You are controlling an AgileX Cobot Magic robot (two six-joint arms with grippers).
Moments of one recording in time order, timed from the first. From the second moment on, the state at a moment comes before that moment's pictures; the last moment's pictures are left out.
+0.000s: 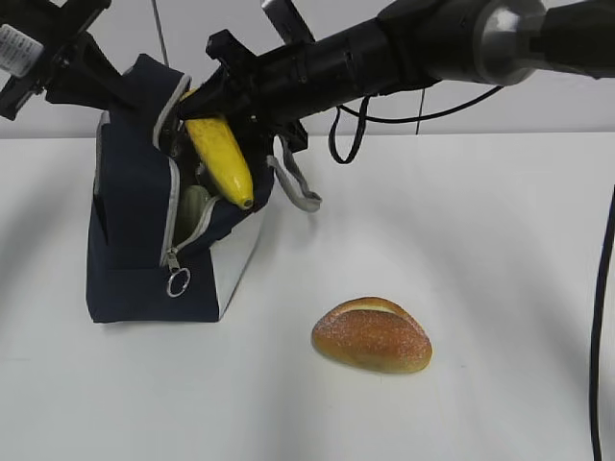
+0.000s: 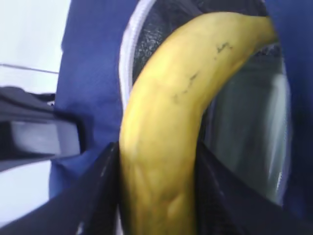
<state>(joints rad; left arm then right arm) -0.01 1.80 -1.59 -0.75 1.15 0.20 0.38 2.21 -1.85 1.25 0.89 -0.51</state>
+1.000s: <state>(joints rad) -0.01 1.80 -1.59 -0.75 1.16 0.20 0.45 2.29 -1.95 1.17 0.75 -0.63</state>
